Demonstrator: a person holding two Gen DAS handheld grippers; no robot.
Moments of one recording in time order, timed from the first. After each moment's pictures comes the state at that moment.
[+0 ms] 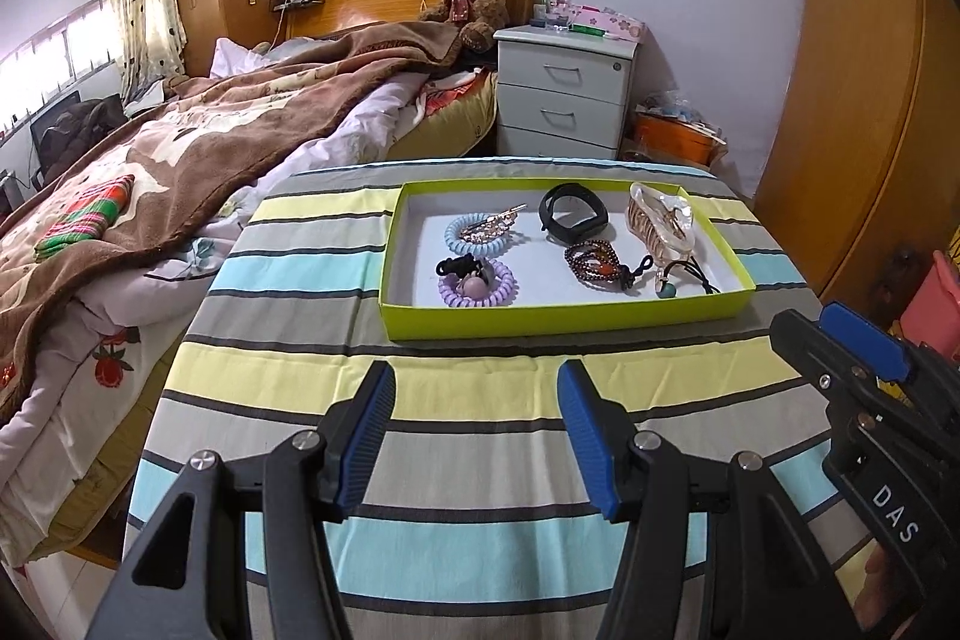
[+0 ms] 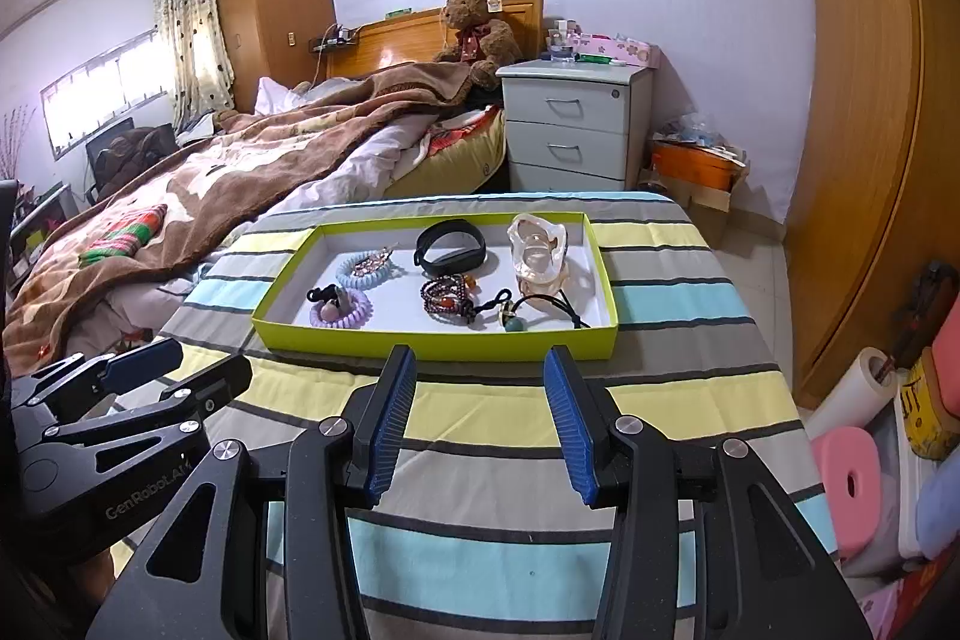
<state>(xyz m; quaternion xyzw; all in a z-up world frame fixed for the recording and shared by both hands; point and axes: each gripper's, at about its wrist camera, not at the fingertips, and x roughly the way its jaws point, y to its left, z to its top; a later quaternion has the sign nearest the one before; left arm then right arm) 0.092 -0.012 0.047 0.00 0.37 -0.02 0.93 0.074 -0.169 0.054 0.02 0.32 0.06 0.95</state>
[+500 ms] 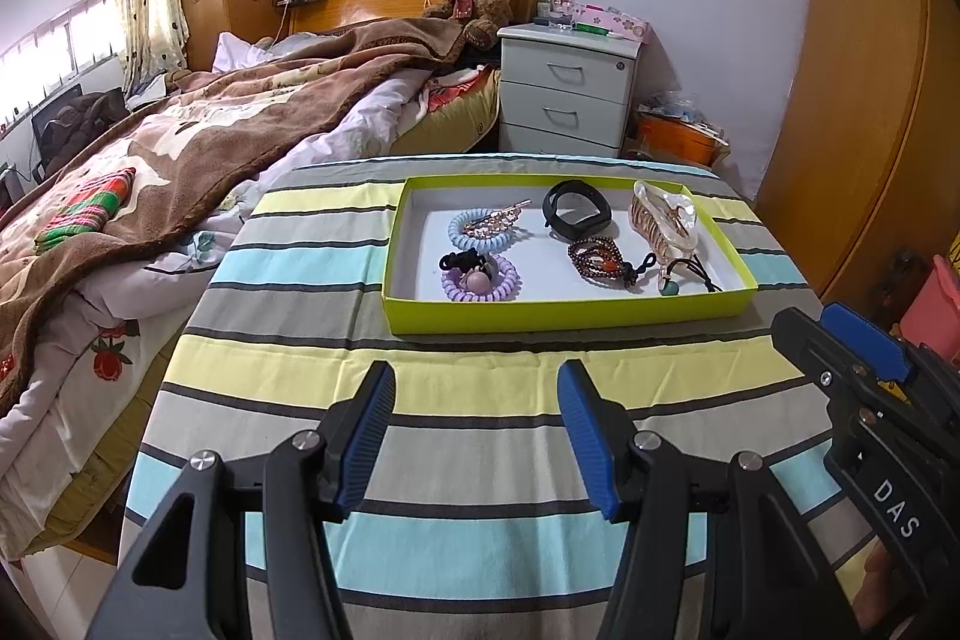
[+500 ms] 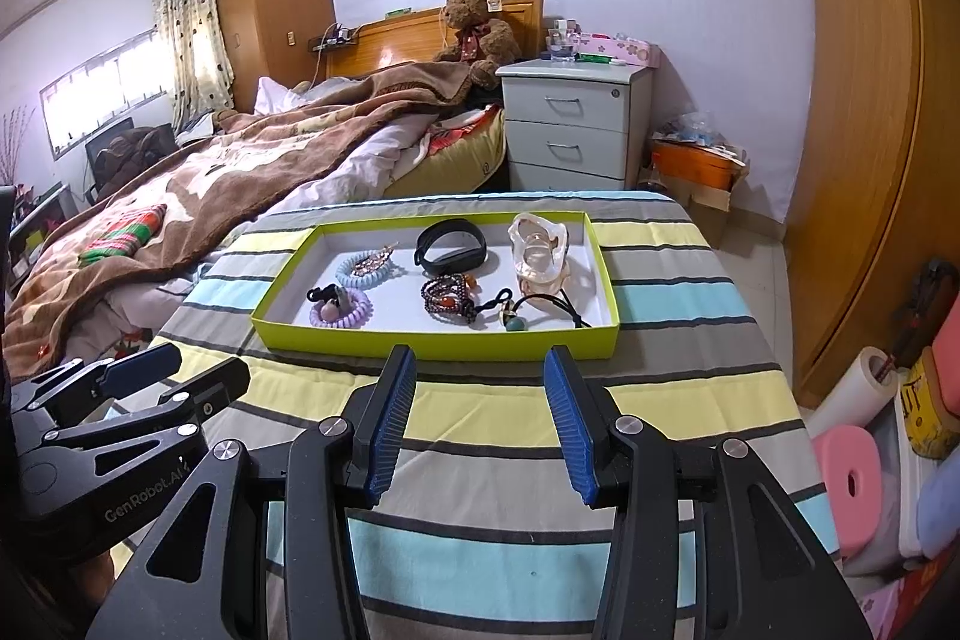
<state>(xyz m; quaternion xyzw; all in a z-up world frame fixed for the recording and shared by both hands) 0.090 -0.012 0.047 0.00 0.38 -0.01 0.93 0.072 -0.168 0.054 0.02 0.32 0.06 0.95</state>
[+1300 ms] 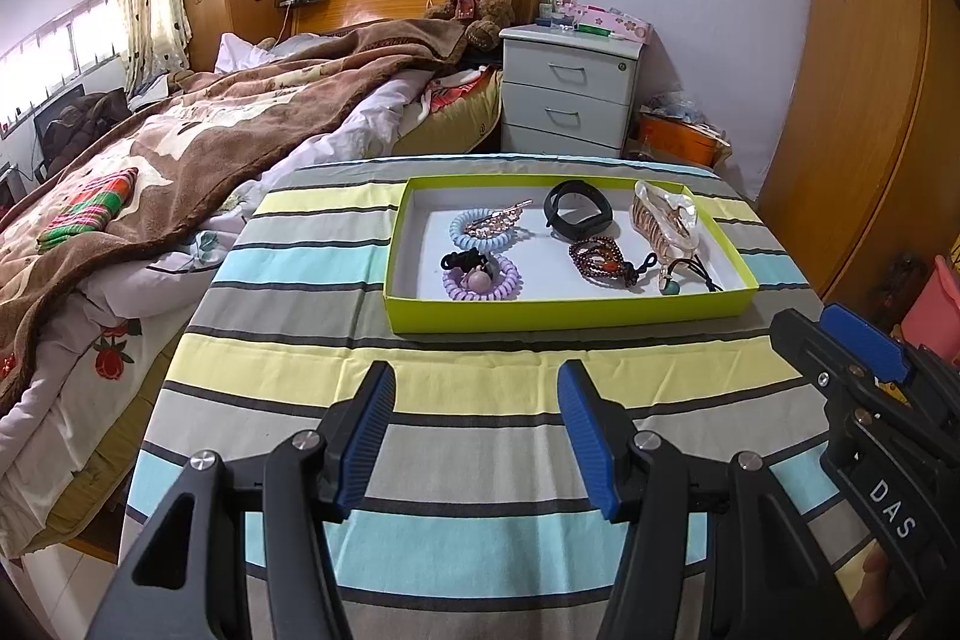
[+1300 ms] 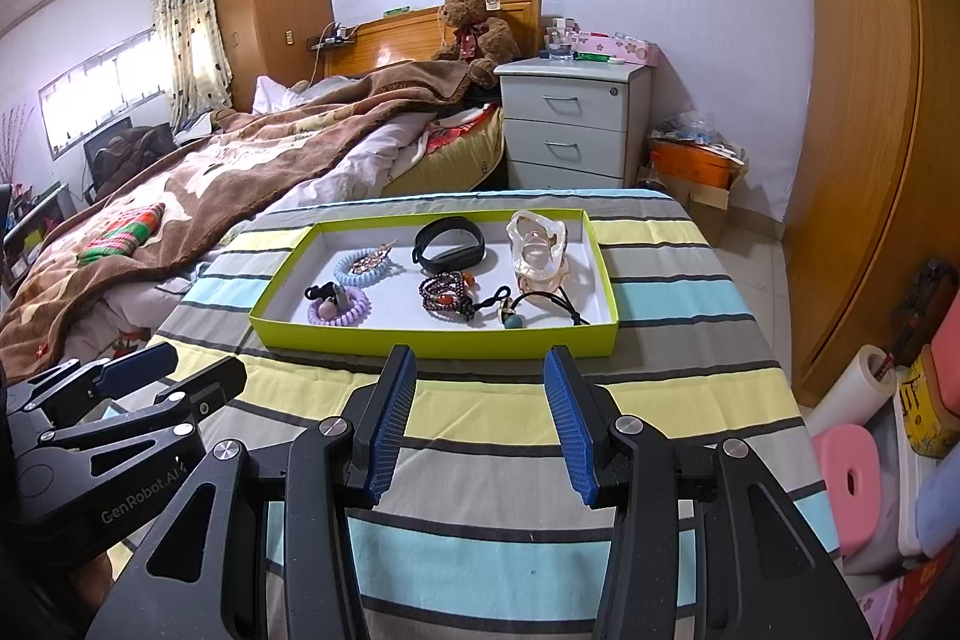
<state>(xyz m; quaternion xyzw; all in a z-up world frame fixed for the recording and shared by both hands) 0.090 -0.011 0.045 -0.01 0.38 -0.01 0.93 0.072 -0.168 0.053 0.02 0.32 0.06 0.95</state>
